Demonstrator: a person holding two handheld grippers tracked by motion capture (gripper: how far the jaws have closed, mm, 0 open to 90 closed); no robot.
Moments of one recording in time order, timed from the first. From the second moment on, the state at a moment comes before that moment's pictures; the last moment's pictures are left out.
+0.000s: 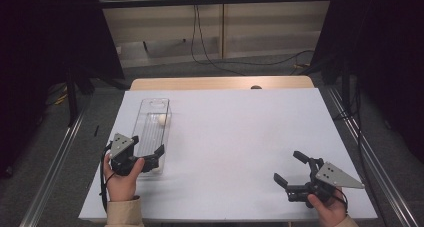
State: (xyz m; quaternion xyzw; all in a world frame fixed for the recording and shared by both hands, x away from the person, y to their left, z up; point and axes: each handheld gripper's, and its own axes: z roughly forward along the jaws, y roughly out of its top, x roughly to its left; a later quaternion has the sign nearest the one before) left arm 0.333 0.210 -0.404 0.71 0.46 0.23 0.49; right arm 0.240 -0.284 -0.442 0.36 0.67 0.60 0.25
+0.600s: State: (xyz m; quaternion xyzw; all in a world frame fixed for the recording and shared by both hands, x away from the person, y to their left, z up) left arm 0.324 0.208 -0.410 0.71 0.45 0.24 0.49; right arm 0.240 -0.285 -0.441 0.36 0.67 0.59 0.26
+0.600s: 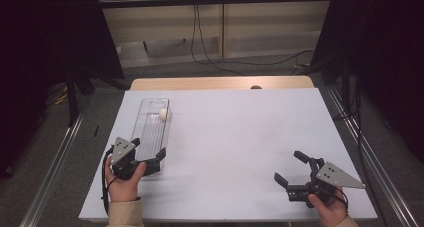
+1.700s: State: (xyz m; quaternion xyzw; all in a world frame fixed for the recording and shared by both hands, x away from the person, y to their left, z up) left arm 0.314 0.212 -0.415 0.70 0.44 0.25 0.50; right arm 0.240 -0.286 -0.441 0.36 0.67 0.60 0.26
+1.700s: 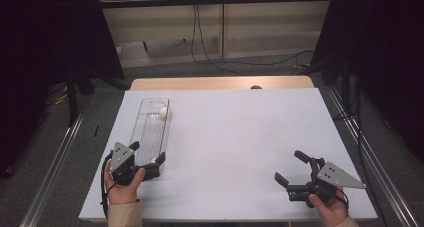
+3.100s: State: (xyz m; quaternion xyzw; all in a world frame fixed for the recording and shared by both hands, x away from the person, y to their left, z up) left arm 0.302 0.216 -0.423 0.70 0.44 0.25 0.50; right arm 0.239 -0.284 -0.442 0.36 0.68 0.59 0.26
